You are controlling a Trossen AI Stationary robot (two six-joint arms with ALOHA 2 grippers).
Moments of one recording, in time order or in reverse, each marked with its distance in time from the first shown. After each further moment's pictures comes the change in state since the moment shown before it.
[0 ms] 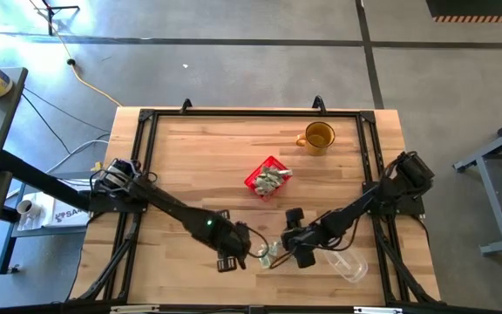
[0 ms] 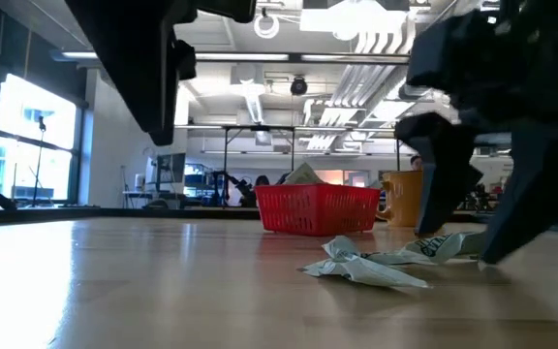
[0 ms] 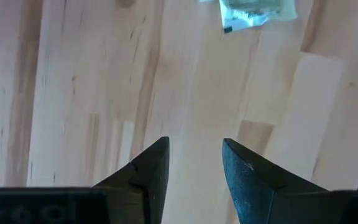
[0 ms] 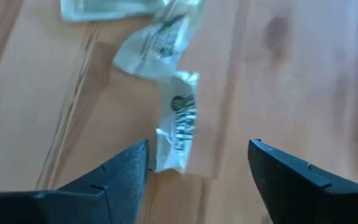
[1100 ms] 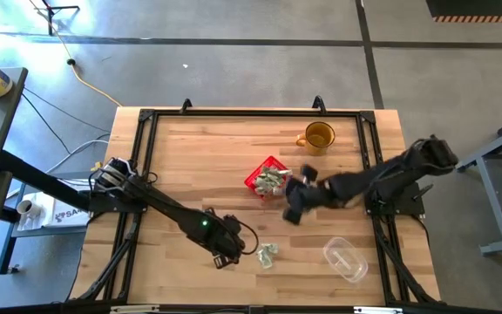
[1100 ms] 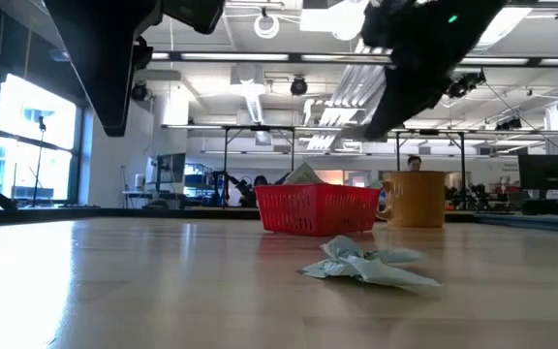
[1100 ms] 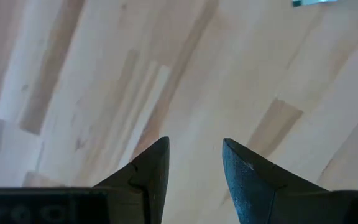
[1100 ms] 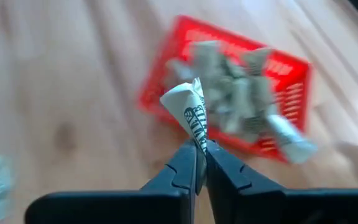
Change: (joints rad) left arm -0.029 -0.027 0.000 -0.163 -0.020 -0.294; right arm -0.242 -0.277 0.038 -0.210 0.206 0.275
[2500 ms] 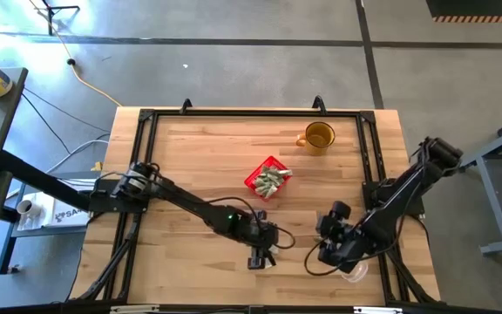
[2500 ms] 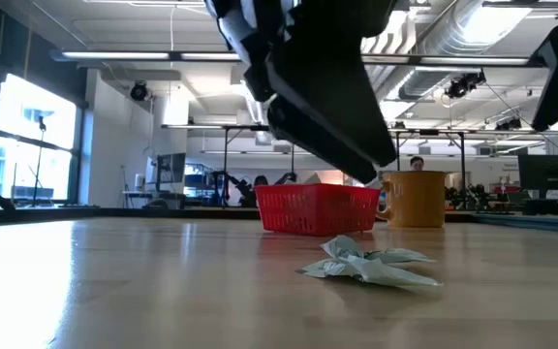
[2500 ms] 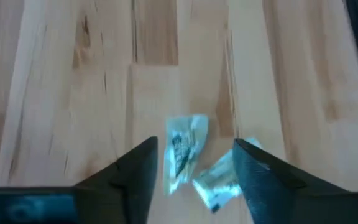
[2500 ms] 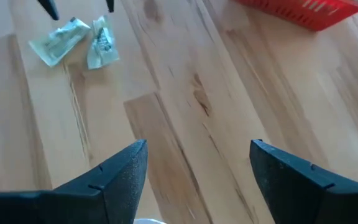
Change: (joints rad) left arm 0.127 0.192 0.006 0.713 0.025 0.609; right arm 0.492 -0.045 -0.001 -0.370 0.066 0.579
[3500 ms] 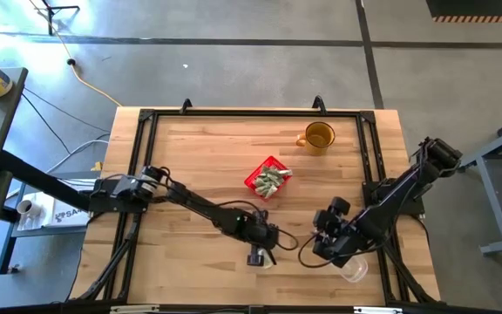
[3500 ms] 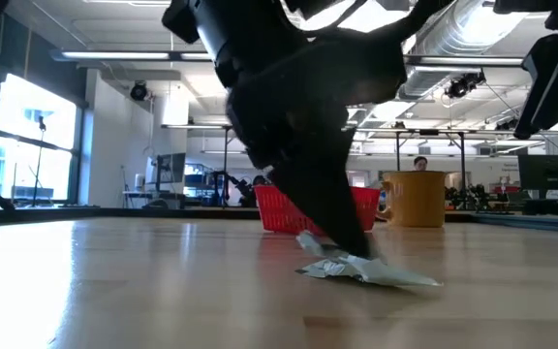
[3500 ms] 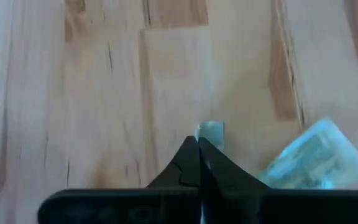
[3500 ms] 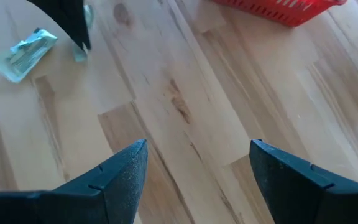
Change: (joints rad) left arm 0.022 0.115 0.010 0.005 -0.014 0.112; right arm -0.052 0.018 0.000 -0.031 0.008 0.026
